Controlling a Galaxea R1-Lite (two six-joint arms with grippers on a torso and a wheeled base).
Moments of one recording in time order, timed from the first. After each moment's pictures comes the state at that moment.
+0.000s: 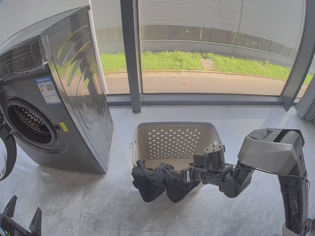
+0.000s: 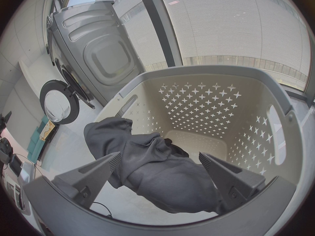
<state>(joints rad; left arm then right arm) 0.00 0.02 -0.02 0.00 0.01 -0.04 0.53 2.46 -0.89 -1.07 0.11 0.16</state>
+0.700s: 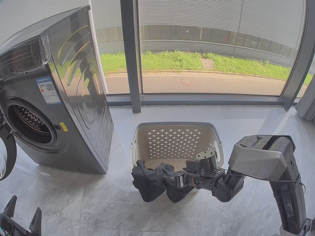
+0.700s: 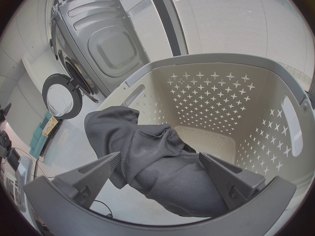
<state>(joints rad) 0.00 0.02 -0.02 0.00 0.01 -0.04 0.57 2.54 -0.95 -1.08 0.11 0.16</state>
